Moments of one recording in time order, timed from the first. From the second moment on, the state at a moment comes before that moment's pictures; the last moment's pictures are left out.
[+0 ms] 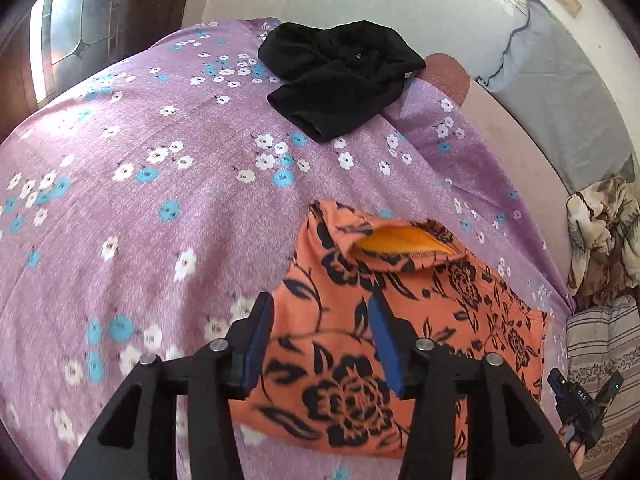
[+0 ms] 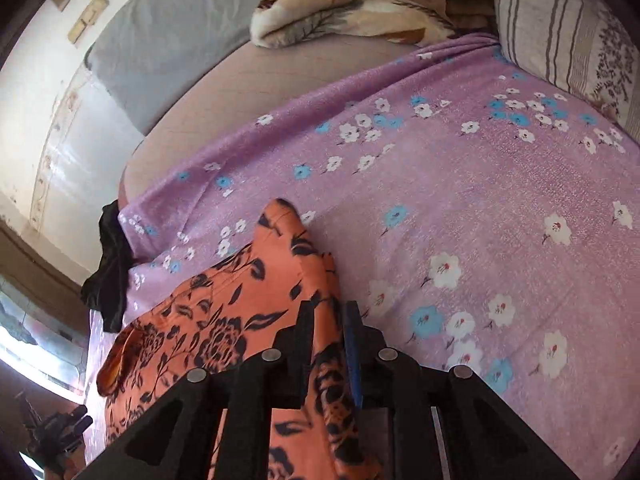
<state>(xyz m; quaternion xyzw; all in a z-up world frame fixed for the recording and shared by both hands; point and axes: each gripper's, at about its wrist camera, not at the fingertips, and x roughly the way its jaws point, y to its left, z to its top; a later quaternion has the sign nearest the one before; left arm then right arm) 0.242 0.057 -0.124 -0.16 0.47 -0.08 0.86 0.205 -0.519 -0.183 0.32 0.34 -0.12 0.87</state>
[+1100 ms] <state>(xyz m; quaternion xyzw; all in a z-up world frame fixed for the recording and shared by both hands) 0.236 0.047 -0.155 -0.05 0.52 -0.03 0.85 0.352 -0.264 -0.172 0.11 0.43 0.01 0.90</state>
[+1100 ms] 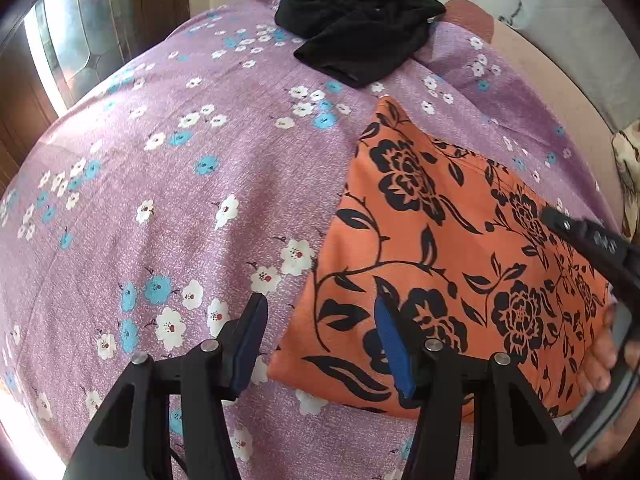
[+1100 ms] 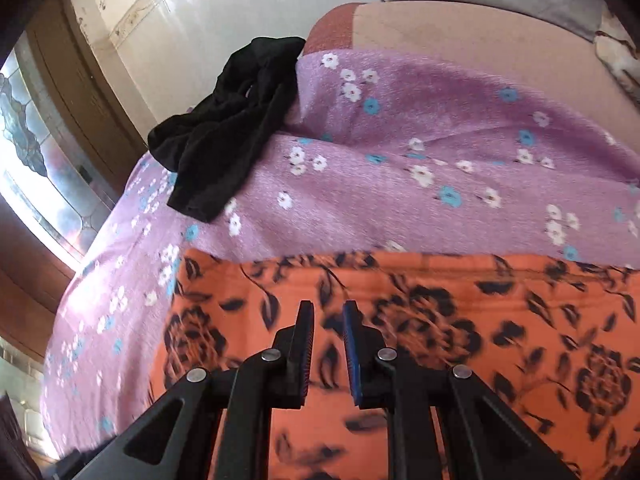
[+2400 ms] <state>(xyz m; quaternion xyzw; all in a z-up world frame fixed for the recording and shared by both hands) 0.212 -0.031 -0.176 0.04 0.52 -0.08 0.85 0.183 -0.423 -0.204 0.27 0.43 -0.06 0.86</state>
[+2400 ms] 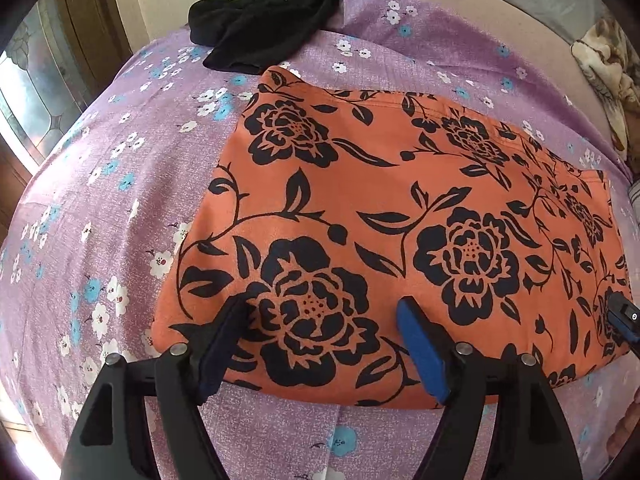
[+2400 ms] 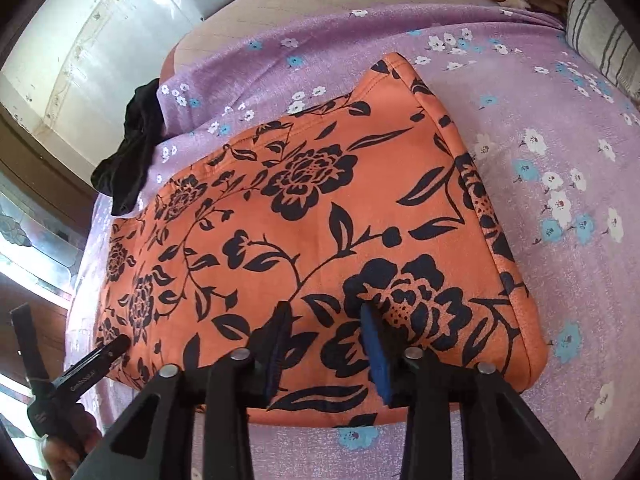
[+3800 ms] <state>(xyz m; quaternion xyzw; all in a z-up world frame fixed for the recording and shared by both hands) 0.234 0.034 -0.216 -0.39 0.50 -0.12 0.77 0.157 -0.475 -0.260 0.58 0.28 -0.02 0.76</state>
